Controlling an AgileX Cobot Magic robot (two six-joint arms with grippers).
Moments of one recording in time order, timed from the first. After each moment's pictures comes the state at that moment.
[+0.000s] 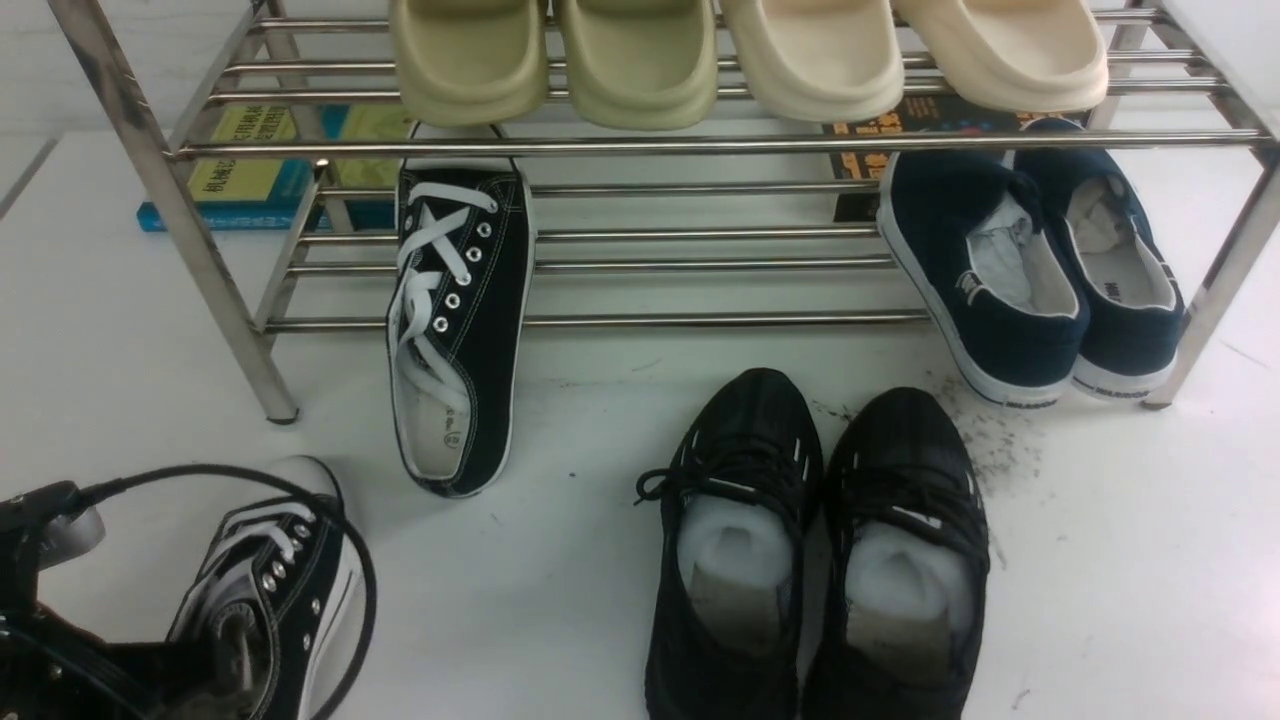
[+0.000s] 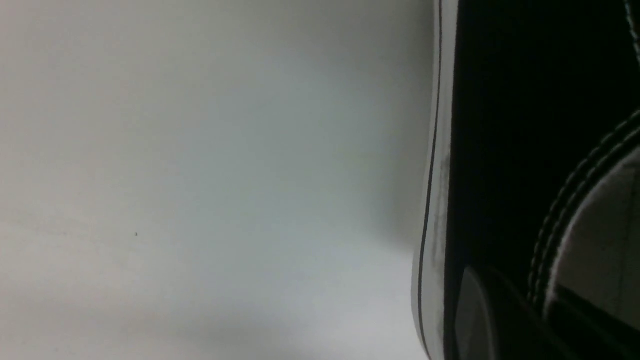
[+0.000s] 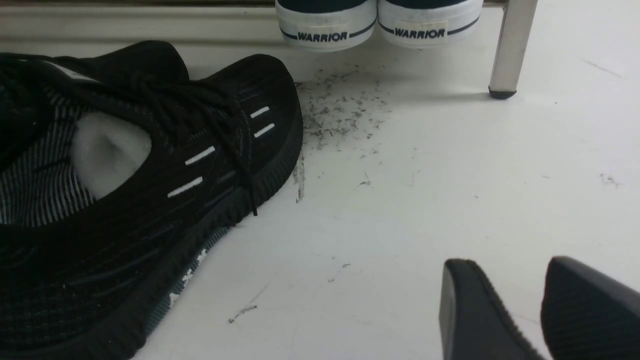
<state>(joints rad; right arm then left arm) 0.11 -0.01 0.01 0.11 0.39 0.00 -0.02 1.07 -0.56 -0.11 0.89 -0.25</state>
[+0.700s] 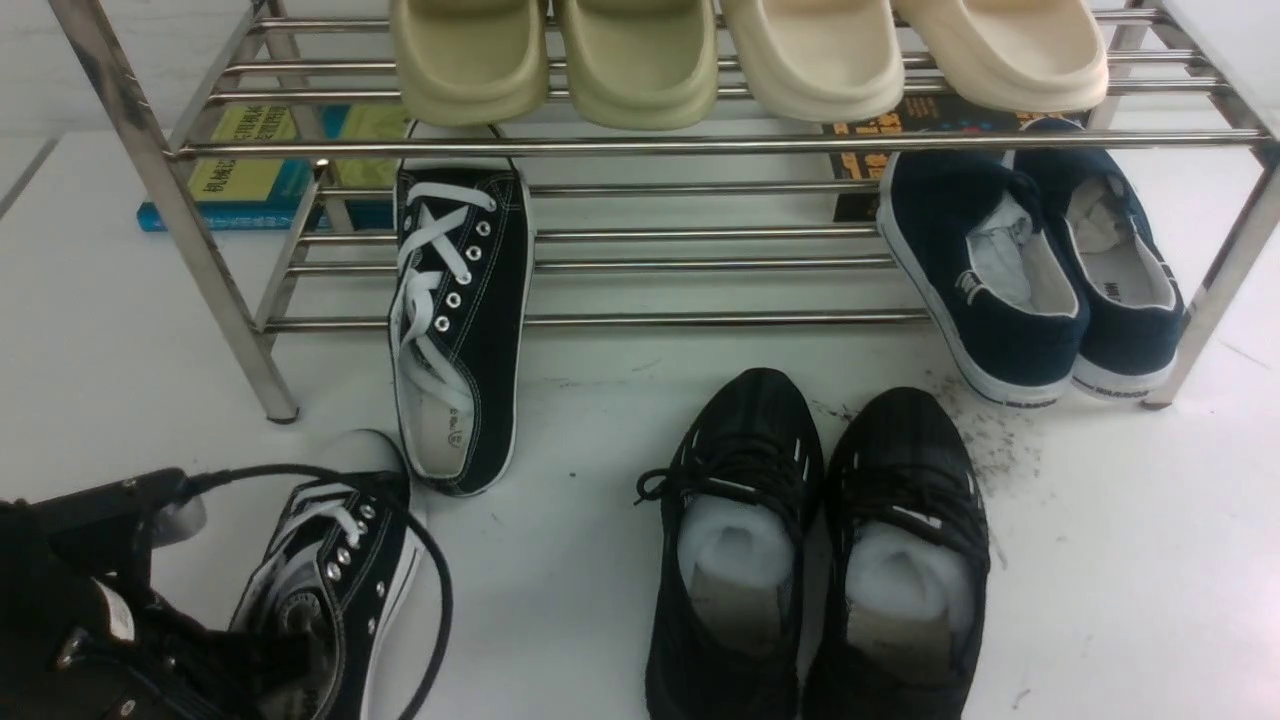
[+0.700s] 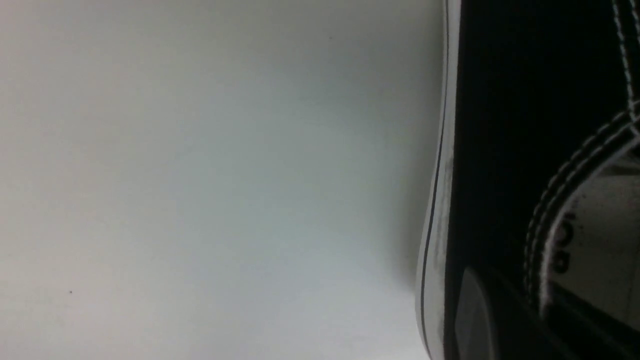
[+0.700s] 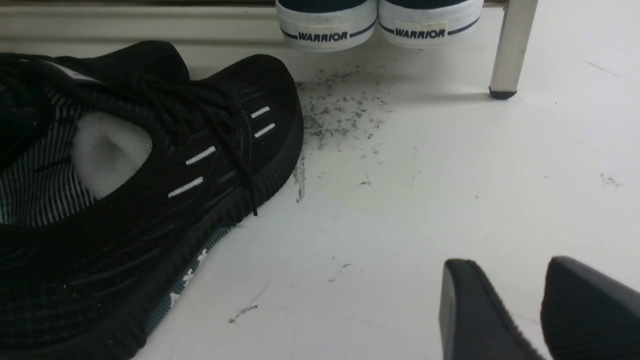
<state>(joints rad) 0.11 -0.01 0.01 0.11 0.39 0.00 -0.27 1.15 -0.56 0.03 0.77 -0.50</state>
